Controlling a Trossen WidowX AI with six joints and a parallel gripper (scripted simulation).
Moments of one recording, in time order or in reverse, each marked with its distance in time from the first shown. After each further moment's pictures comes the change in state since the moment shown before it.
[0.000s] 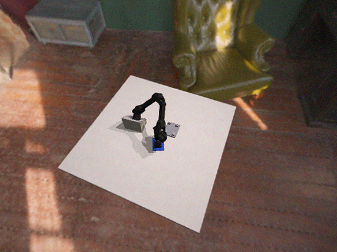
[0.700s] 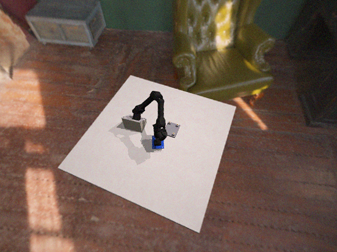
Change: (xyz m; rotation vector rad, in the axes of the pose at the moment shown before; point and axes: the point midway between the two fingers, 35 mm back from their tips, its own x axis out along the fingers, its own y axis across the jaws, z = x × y) arm -0.043 -0.002 0.000 0.013 0.001 0.008
